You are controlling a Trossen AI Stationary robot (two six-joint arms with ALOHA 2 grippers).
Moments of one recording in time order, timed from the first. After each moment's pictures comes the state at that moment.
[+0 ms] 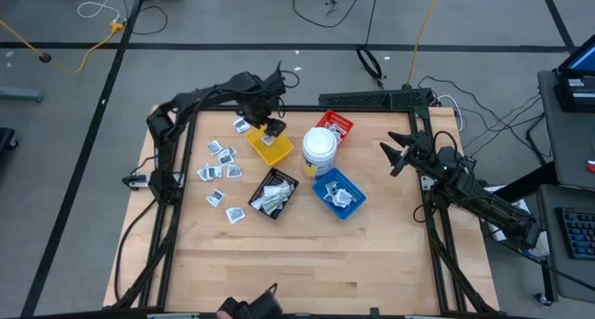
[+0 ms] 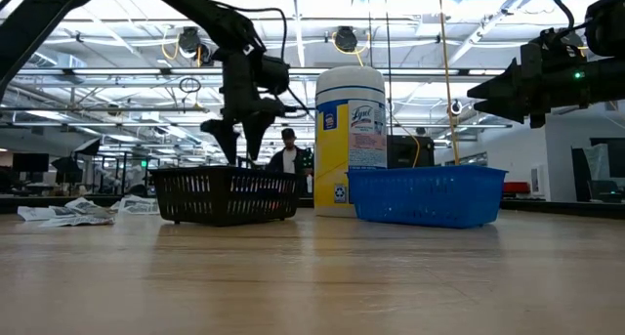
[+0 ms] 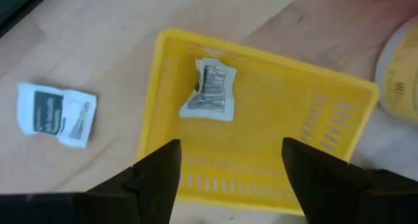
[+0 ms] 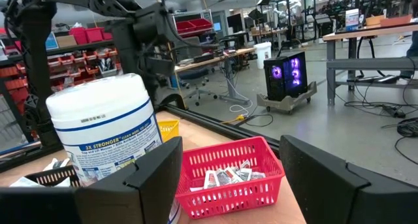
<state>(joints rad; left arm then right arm) 0.66 1.97 1.65 -1.18 0.14 -0.30 -0.60 0.02 0.01 0.04 0.03 0.20</state>
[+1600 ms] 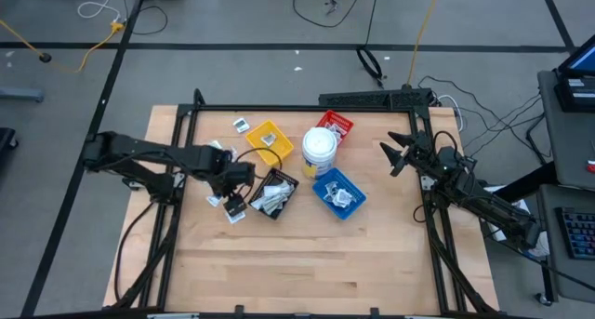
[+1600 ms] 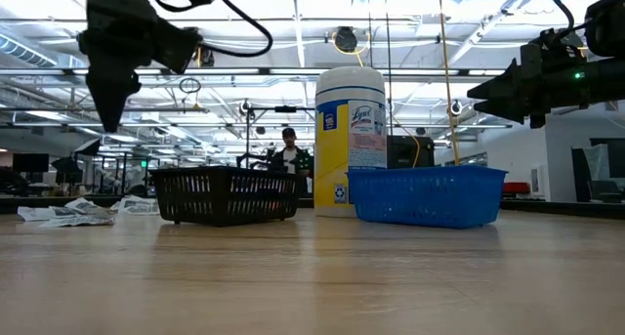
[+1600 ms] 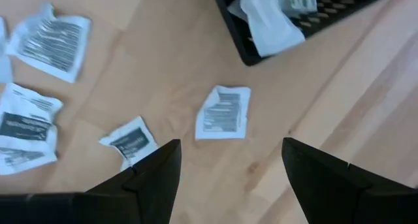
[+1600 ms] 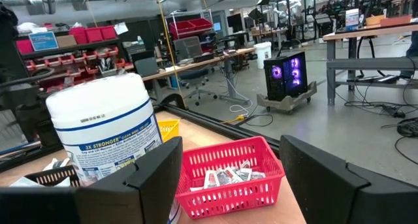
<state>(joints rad) -0.04 1.36 1.02 -1.13 0.13 -0.63 -0.60 0.02 0.01 0.04 0.03 0.20</state>
